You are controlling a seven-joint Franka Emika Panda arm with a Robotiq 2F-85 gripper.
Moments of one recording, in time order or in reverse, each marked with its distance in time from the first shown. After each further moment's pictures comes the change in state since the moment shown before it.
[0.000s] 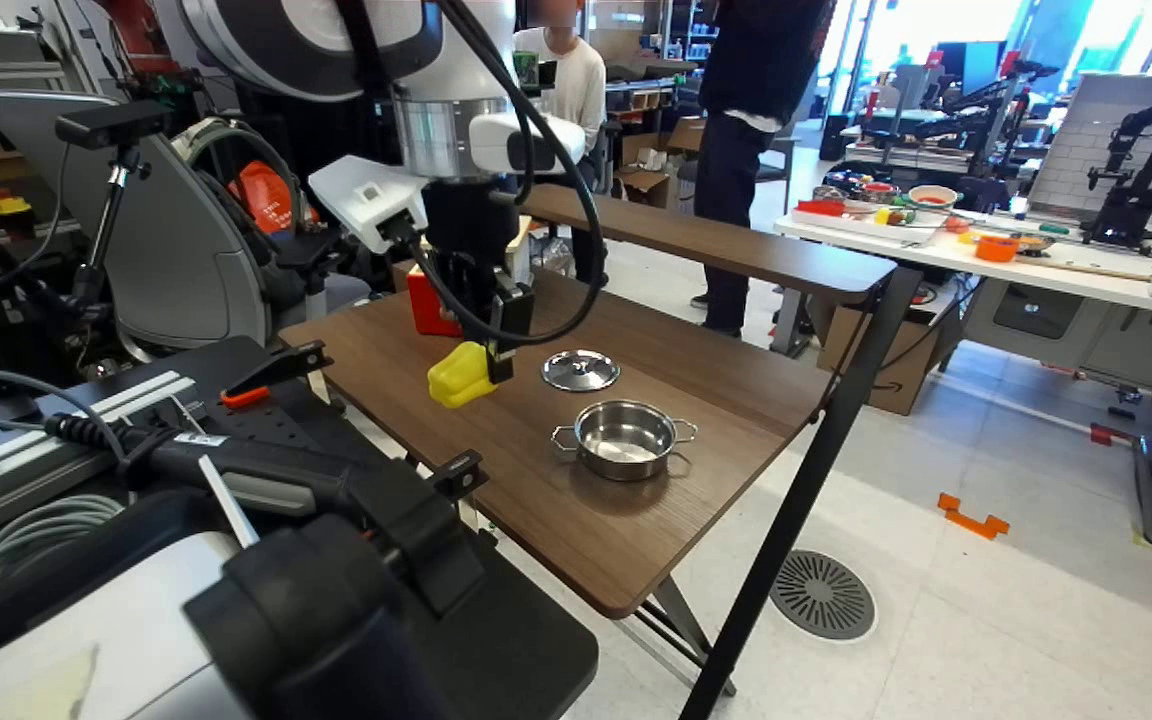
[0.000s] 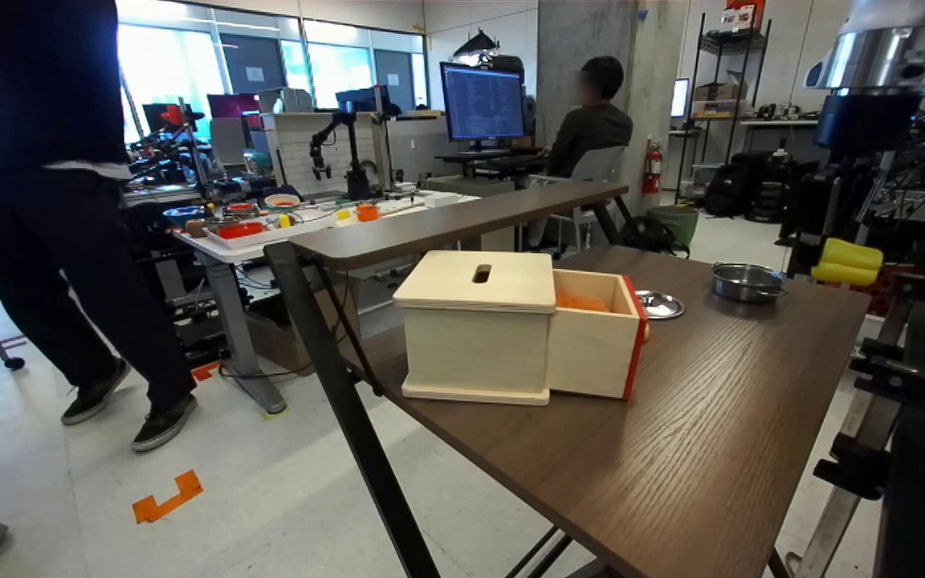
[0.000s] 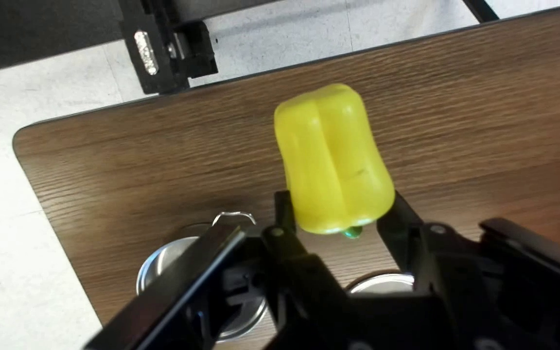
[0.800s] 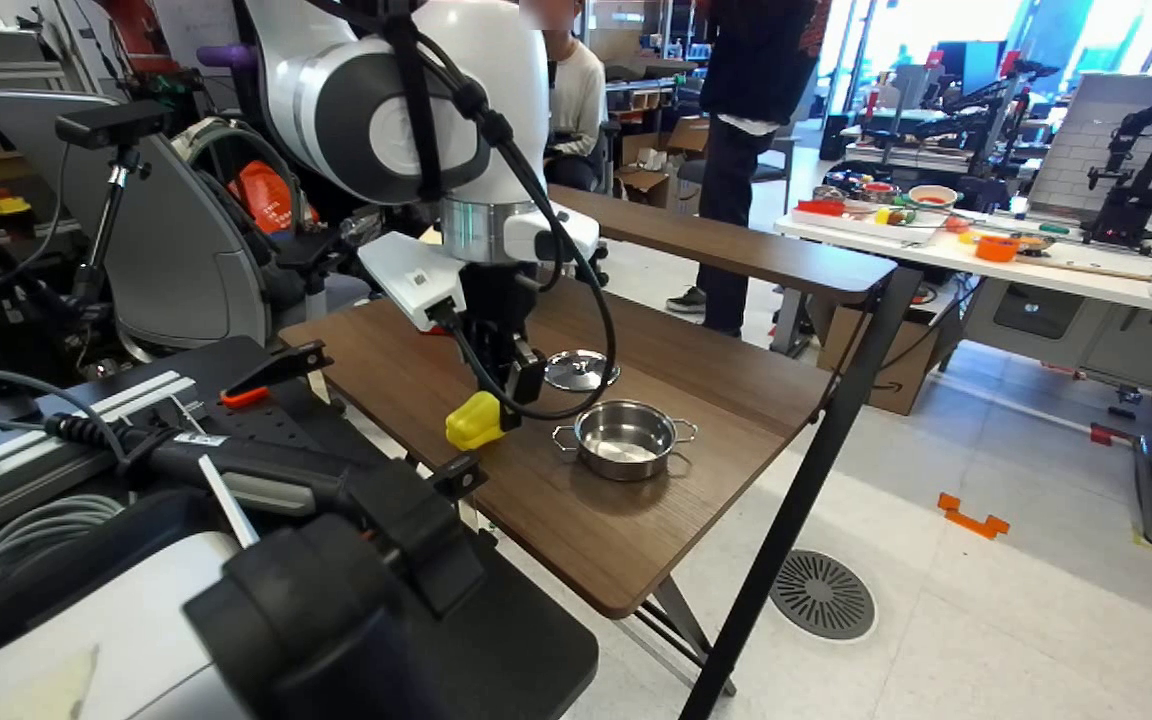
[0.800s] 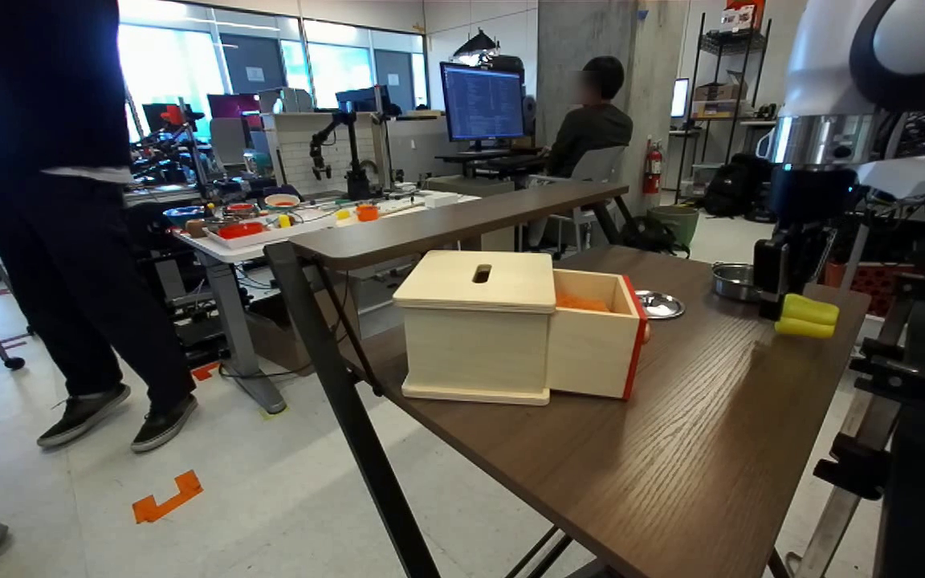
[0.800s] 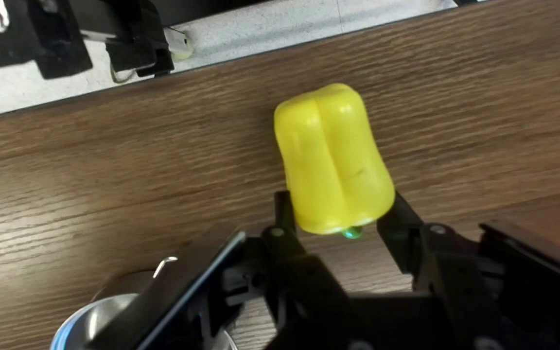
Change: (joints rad) arm -0.001 0.267 0.033 0.168 0.036 0.030 0.006
